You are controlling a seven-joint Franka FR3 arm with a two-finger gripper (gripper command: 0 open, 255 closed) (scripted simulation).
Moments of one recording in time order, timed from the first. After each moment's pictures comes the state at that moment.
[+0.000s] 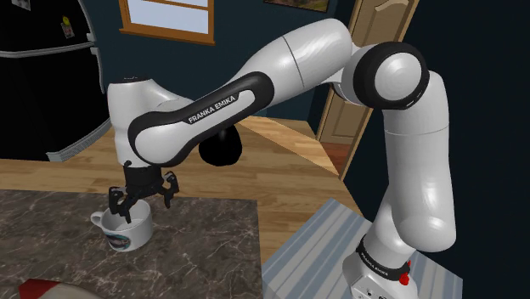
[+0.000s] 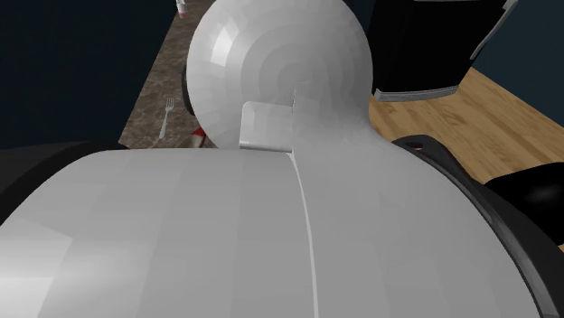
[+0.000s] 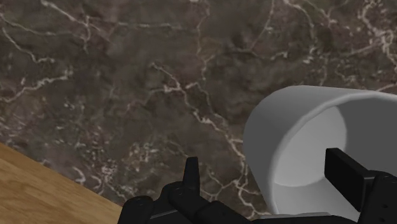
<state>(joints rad) 0.30 0.45 0.45 -1.74 -0.12 2.15 0.86</state>
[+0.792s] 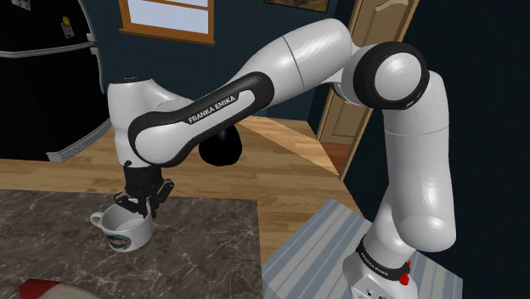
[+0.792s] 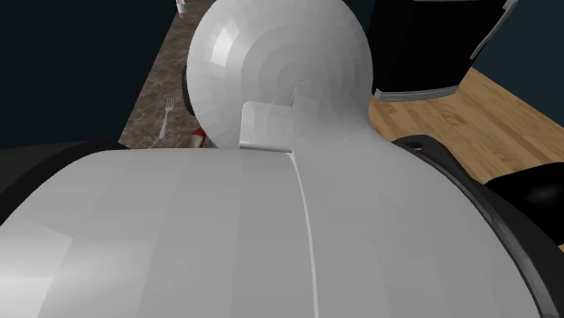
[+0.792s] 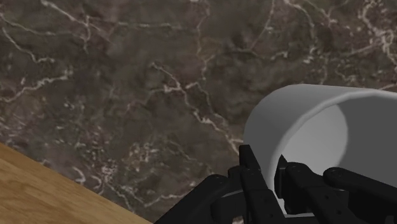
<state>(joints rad) 0.30 0.45 0.45 -1.74 -0.12 2.15 0.86</state>
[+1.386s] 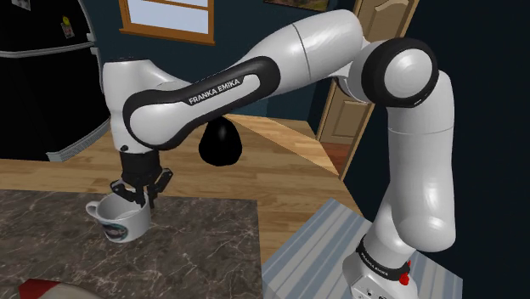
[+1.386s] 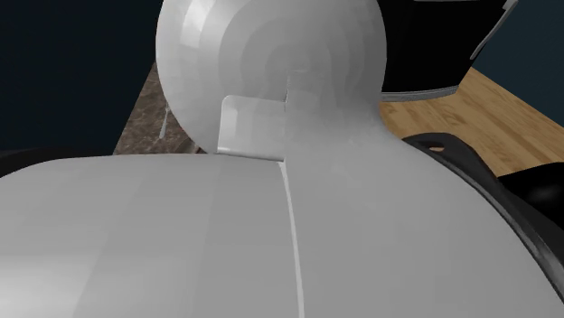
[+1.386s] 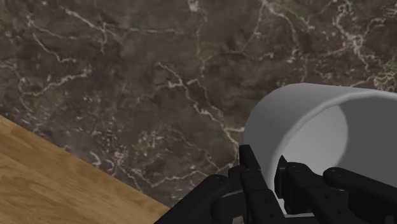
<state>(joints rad) 0.29 0.41 0.46 -1.70 -0.11 2.08 0.86</state>
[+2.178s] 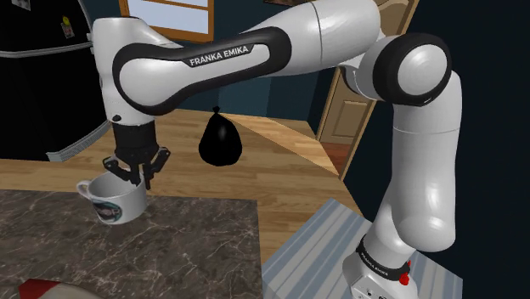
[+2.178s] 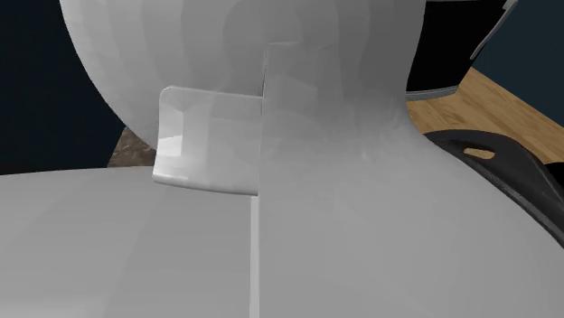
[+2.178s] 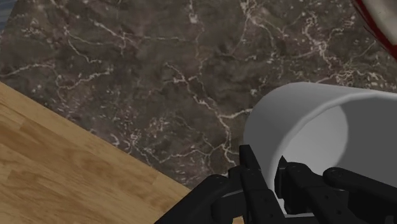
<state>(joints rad) 0.29 0.37 0.47 -1.60 -0.08 1.93 0.85</state>
